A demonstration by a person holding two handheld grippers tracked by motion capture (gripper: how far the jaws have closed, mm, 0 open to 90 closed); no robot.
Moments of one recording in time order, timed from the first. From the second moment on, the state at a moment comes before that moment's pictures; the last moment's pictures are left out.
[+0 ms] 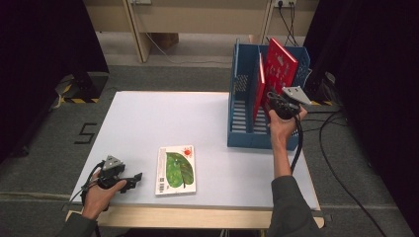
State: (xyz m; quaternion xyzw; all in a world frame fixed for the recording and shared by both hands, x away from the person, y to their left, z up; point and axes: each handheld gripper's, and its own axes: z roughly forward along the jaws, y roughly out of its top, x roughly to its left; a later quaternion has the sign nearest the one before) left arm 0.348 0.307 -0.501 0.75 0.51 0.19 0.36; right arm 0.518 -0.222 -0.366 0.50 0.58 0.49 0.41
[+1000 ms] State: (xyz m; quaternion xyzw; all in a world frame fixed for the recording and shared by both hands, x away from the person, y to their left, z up) left arm 0.346 0.307 -0.502 0.75 0.51 0.20 0.37; right arm 0.559 -0.216 -0.385 0.54 0.61 0.47 0.35
